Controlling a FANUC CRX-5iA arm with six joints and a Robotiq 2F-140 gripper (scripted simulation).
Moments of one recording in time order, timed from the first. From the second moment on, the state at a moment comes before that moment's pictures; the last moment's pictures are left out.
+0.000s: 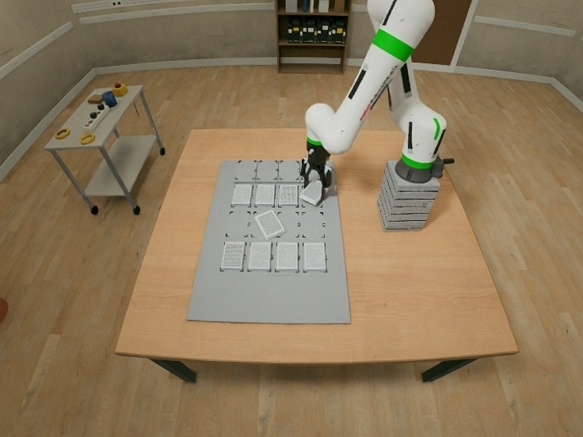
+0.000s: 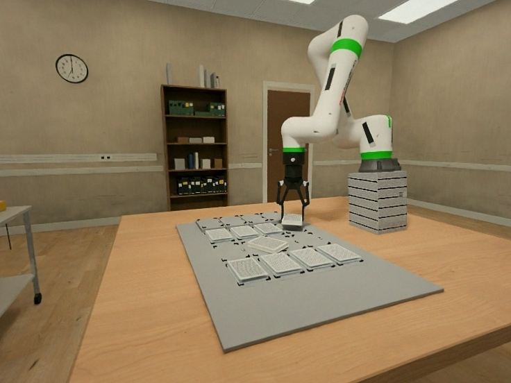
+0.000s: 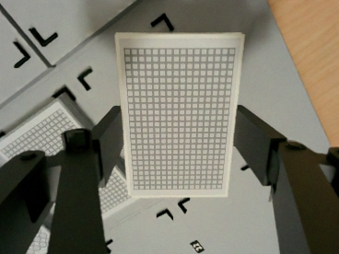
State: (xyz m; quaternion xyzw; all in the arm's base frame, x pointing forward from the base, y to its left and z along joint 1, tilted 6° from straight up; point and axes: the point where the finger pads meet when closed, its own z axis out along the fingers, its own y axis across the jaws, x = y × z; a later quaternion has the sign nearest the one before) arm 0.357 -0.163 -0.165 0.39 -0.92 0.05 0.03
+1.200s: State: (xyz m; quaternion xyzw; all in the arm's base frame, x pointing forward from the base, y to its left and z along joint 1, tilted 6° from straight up) arm 0.367 -0.170 -0.158 0.64 -0.77 0.04 0.04
